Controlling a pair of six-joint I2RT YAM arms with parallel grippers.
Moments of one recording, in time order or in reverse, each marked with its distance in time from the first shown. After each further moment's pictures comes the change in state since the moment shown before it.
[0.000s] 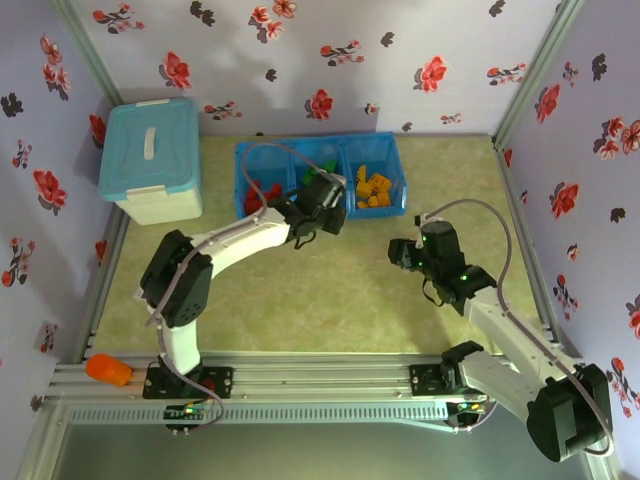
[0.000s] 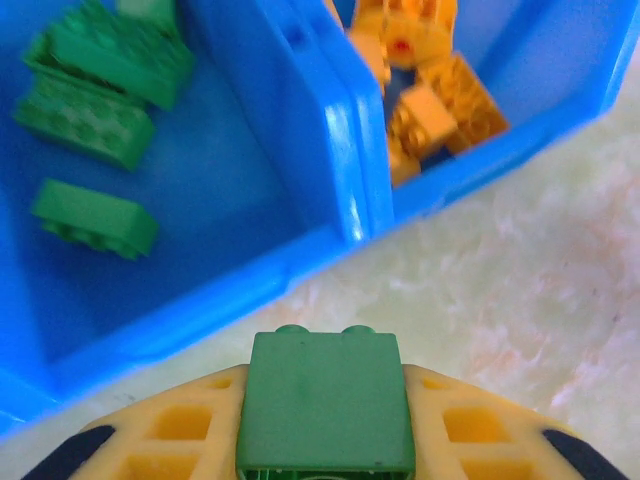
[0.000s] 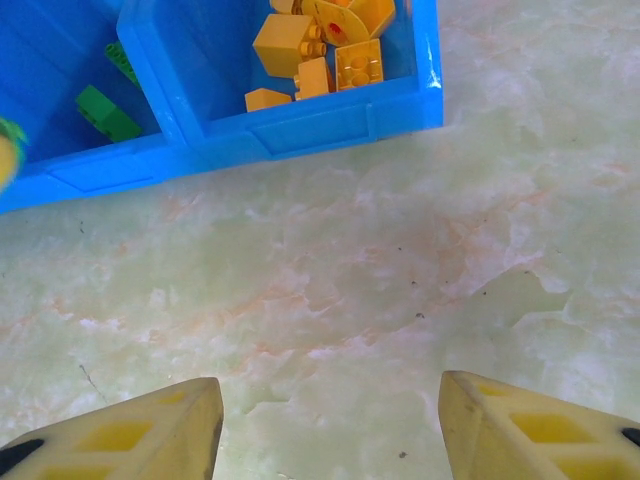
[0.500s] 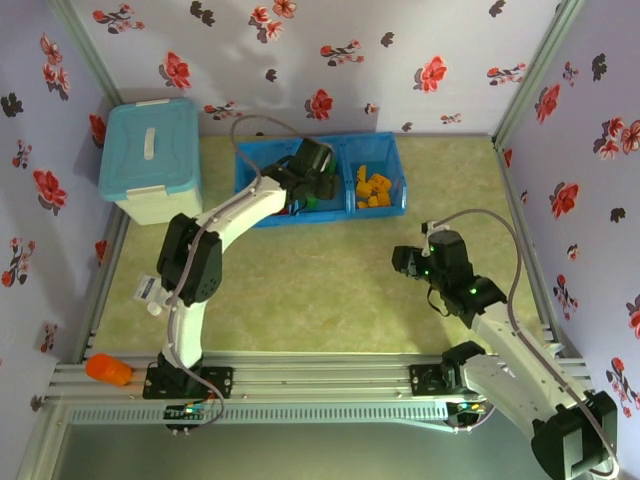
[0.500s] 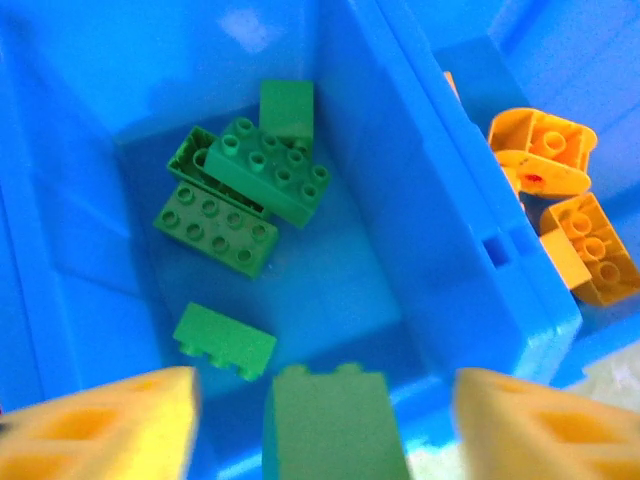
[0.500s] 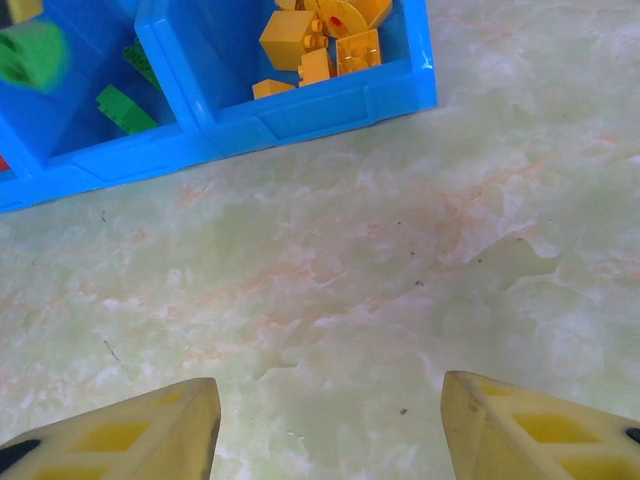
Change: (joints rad) left arm 0.140 0.205 0.345 -0.158 0.002 0.029; right arm 0.000 -0.143 -0.036 -0.083 -0.018 0.029
